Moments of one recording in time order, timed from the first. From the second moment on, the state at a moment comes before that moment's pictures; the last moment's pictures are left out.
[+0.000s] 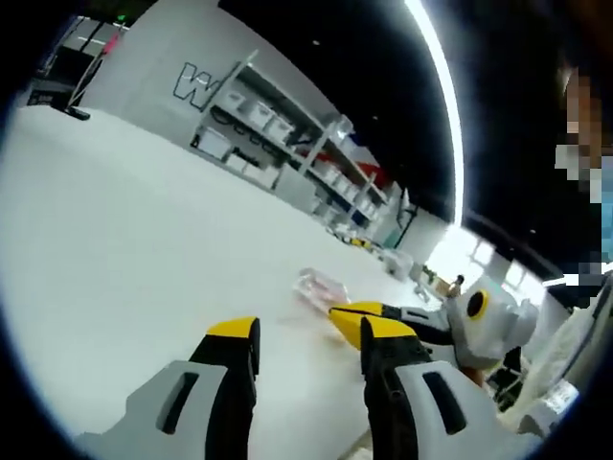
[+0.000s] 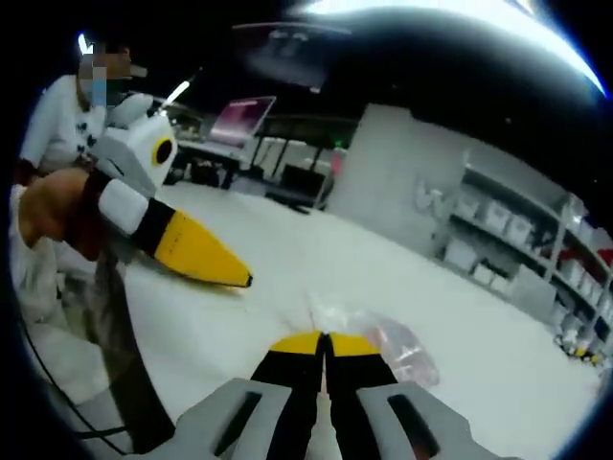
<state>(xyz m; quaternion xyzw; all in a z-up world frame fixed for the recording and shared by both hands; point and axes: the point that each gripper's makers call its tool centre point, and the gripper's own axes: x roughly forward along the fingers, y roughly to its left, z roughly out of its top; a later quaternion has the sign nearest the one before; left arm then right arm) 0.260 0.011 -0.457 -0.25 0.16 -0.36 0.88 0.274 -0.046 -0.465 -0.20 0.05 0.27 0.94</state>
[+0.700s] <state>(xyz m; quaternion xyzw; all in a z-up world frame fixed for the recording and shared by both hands) 0.277 -0.022 -0.463 -0.32 0.19 -0.35 0.86 0.273 -0.052 -0.461 -0.14 0.03 0.29 0.95</state>
